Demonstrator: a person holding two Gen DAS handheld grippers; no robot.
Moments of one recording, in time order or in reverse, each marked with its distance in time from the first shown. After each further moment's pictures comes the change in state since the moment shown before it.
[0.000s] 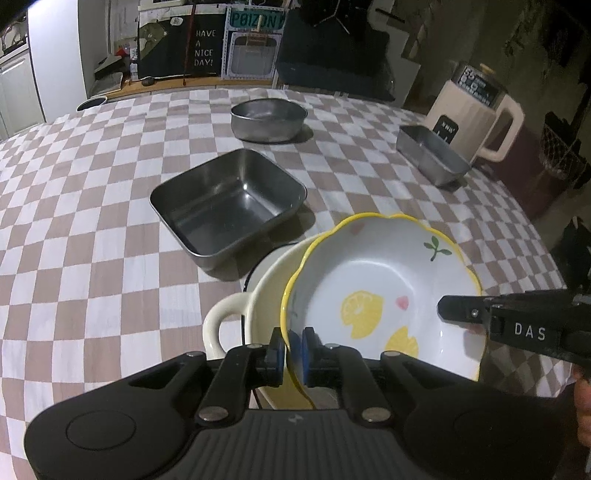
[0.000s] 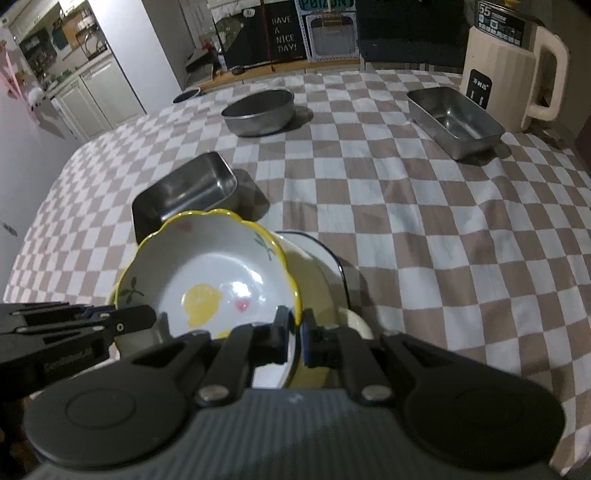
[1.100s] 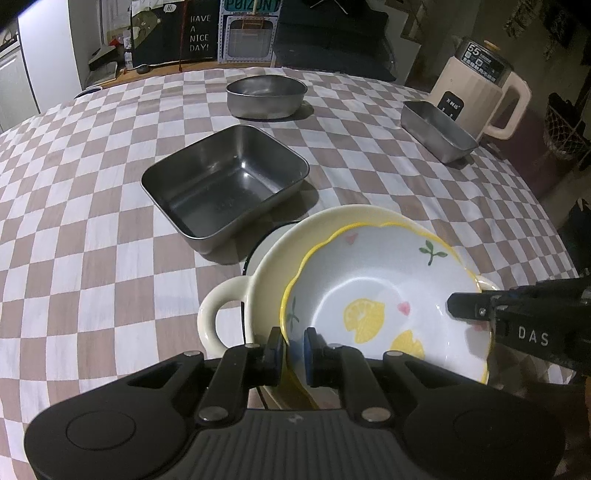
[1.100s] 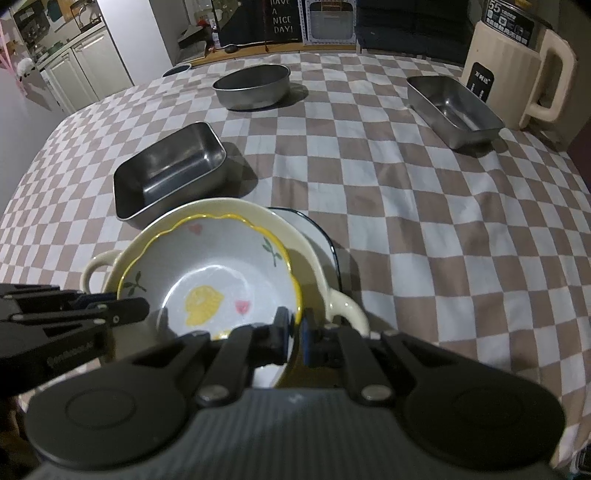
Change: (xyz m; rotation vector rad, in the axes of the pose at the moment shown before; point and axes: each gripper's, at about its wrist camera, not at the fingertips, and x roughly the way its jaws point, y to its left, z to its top) left arm 0.017 0.001 -0.001 0.022 0.056 0.009; right arm 0.013 0.001 -0.001 -0.053 0.059 -0.062
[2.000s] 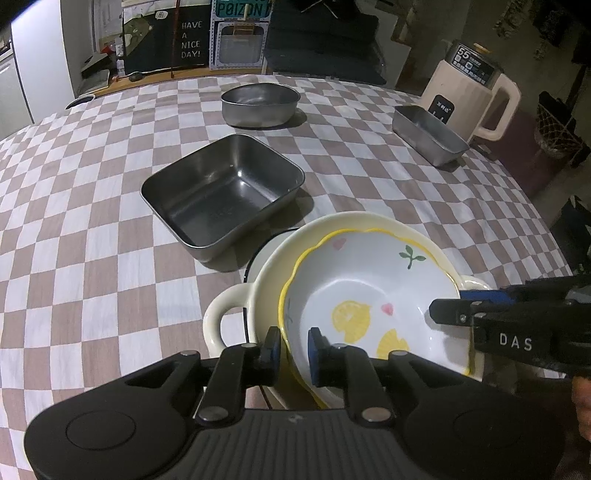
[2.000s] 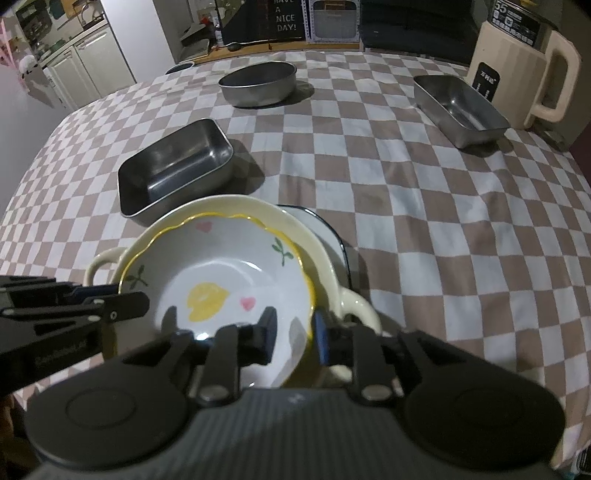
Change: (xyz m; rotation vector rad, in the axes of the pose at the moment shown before) left arm -0.008 0.003 0.000 0.018 -0.017 -0.019; right arm 0.003 0.004 -0.002 -0.005 -0.002 0.009
